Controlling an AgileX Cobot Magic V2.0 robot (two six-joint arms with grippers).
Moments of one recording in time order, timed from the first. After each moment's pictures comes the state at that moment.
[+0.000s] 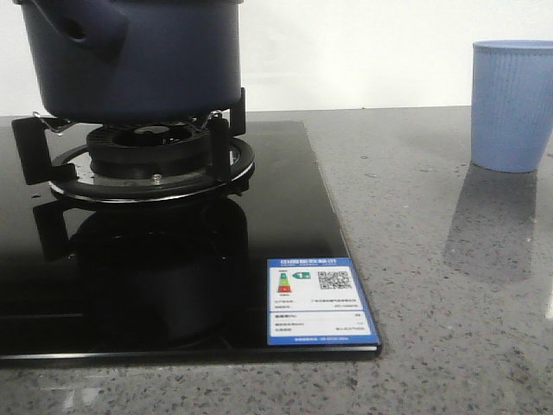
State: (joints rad) left arm -0.42 1.18 -1.08 -0.65 0.12 0.60; right arm 0.11 0.83 -0.52 0.23 0.17 -0.09
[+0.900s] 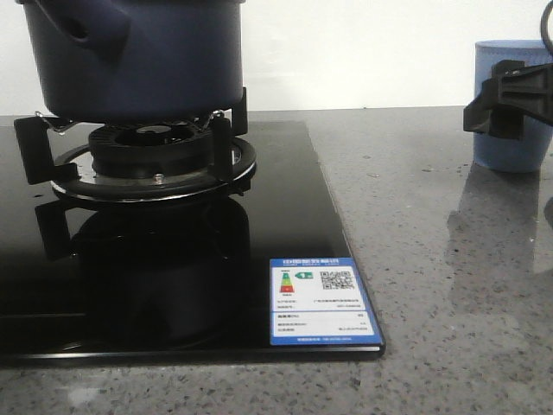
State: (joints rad) left arm -0.19 1.11 -1.08 -0.65 0.14 0.60; right arm 0.19 1.39 -0.52 0.21 -0.46 -0.09
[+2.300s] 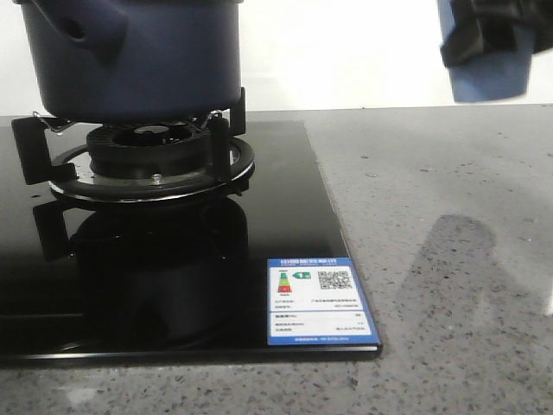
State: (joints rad) left arm -0.19 1.11 -1.08 -0.63 0.14 0.60; right arm 0.24 1.32 -0.89 -0.01 0.12 -0.10
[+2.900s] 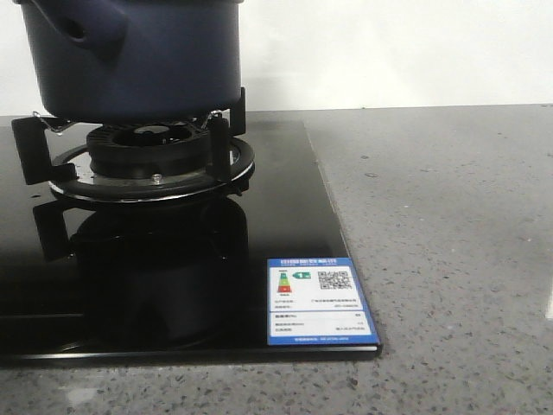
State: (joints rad) left arm -0.19 1.11 -1.08 -0.63 0.14 0.60; right arm 0.49 1.35 -1.30 -0.30 0.45 -0.10
